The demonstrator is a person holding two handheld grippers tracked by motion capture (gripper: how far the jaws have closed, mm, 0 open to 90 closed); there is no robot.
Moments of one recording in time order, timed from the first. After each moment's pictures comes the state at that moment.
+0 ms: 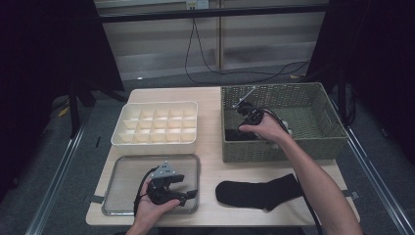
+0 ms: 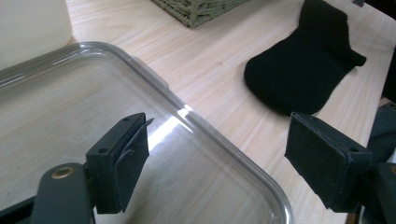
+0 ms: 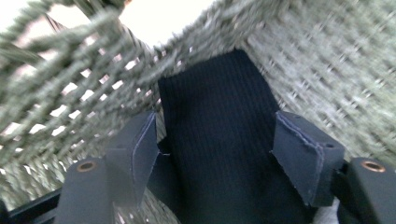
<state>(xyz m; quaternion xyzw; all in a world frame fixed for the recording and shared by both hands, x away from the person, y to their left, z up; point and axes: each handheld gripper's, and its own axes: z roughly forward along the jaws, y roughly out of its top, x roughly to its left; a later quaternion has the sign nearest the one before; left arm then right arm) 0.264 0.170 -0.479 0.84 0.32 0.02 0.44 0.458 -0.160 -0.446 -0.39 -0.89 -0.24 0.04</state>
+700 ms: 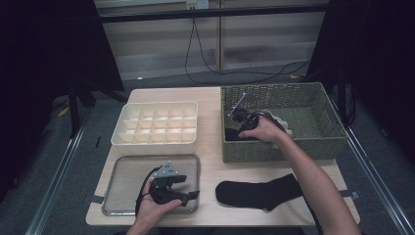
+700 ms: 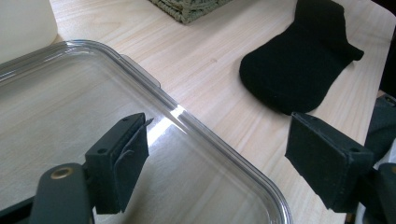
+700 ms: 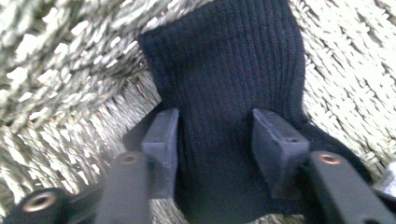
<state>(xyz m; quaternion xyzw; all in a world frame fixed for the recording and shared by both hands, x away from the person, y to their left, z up) 0.266 0.163 -0.481 0.85 0.31 0.01 0.43 0.460 -0.147 -0.464 -0.36 -0.92 -0.14 0.06</state>
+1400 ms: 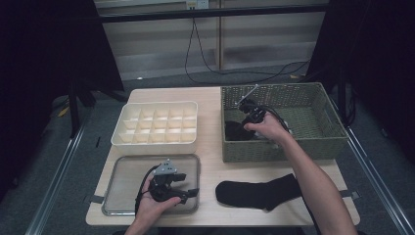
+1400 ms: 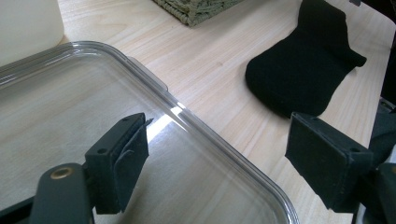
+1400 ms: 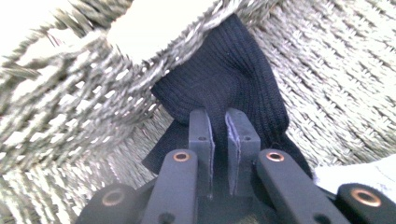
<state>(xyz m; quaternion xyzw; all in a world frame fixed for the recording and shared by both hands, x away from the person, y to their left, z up) 0.272 0.167 -0.482 0.84 0.31 0.00 0.44 0.462 -0.168 -0.439 -0.40 -0.88 -0.25 0.03</state>
